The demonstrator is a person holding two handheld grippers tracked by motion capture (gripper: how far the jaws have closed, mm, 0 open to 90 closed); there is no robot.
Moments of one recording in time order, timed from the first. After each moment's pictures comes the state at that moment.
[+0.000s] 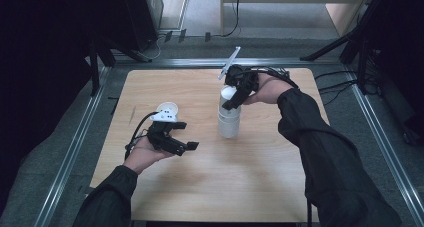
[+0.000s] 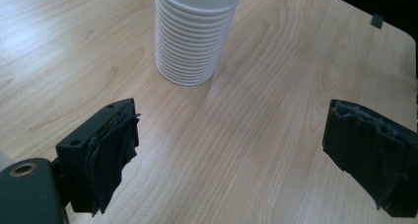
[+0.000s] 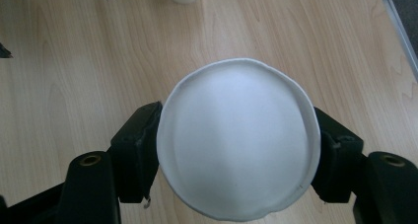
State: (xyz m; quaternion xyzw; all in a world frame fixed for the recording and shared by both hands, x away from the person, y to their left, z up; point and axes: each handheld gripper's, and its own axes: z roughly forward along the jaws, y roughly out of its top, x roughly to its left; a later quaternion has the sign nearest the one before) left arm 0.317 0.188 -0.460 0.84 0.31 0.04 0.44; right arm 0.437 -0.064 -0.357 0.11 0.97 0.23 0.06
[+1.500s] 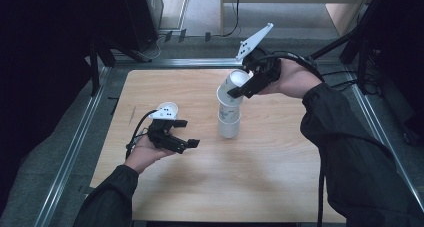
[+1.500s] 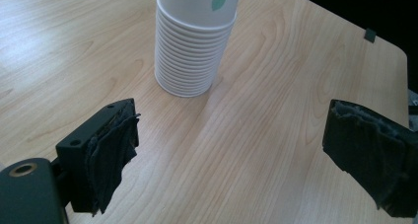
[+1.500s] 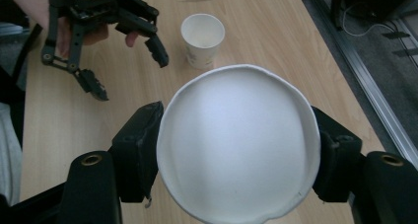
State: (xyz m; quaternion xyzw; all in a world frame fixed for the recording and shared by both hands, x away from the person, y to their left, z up) left arm 0.319 0.188 -0.455 0.83 0.31 0.04 0.46; right arm 0.401 -0.102 -0.284 0.09 0.93 0.34 0.07
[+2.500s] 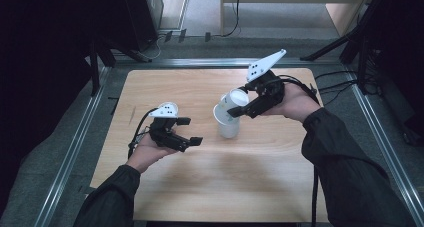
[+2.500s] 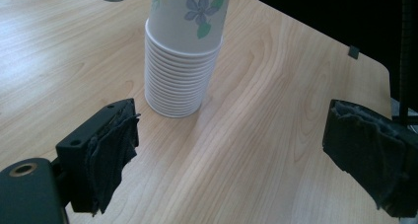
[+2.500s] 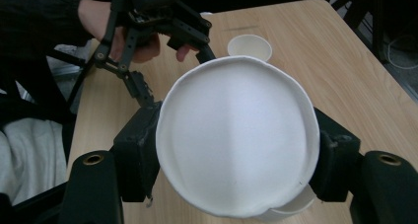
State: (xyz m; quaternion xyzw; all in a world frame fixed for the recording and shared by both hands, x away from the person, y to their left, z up) left arm 0.319 0.182 -0.448 0.82 0.30 0.04 0.49; right arm 0.380 -0.120 -0.329 0.08 0.90 0.43 0.01
